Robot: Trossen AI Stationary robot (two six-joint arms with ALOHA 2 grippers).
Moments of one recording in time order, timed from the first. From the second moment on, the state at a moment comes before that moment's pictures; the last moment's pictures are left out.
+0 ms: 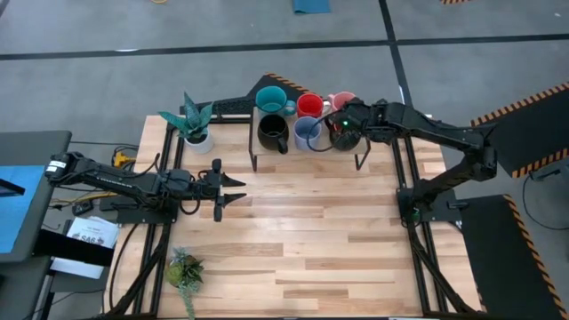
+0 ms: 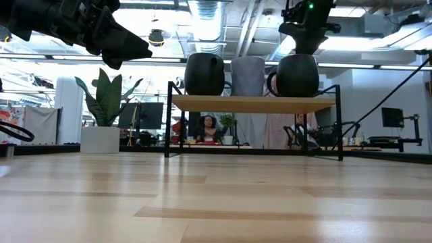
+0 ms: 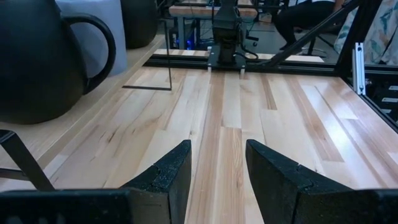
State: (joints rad) left arm -0.11 0.80 0.32 0.35 -0.26 -0.06; right arm -0.34 1.40 1.46 -1.17 0.65 0.45
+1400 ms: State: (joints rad) left arm -0.08 0.67 0.32 0.36 -0.23 0.03; right arm 0.44 0.93 0.94 -0.90 0.79 0.75
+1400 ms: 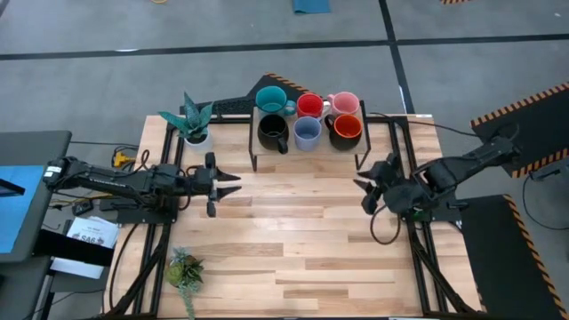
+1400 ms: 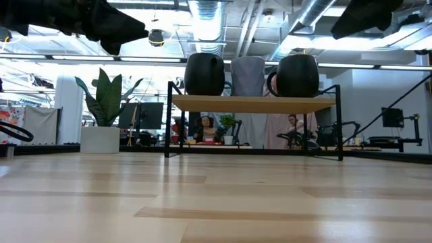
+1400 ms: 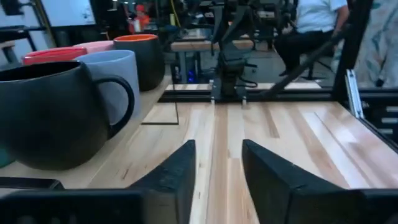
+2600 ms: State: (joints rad) left arm -0.06 0.16 0.01 0.24 -0.15 -0.12; right arm 0.51 0.86 0.65 -0.49 0.60 0.57
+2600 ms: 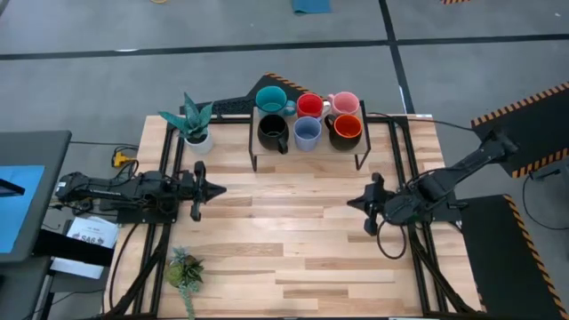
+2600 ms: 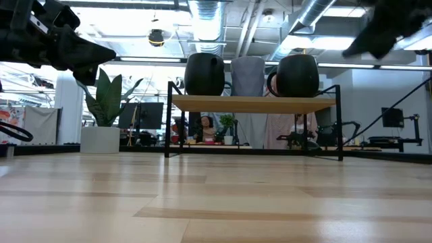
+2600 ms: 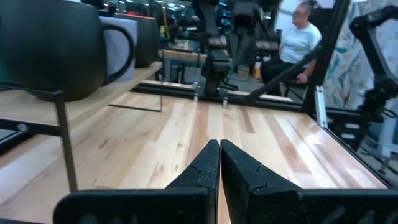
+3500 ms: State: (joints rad) left arm -0.06 0.16 0.01 0.19 -0.19 -0.05; right arm 0.46 0.67 0.01 0.33 0.54 0.39
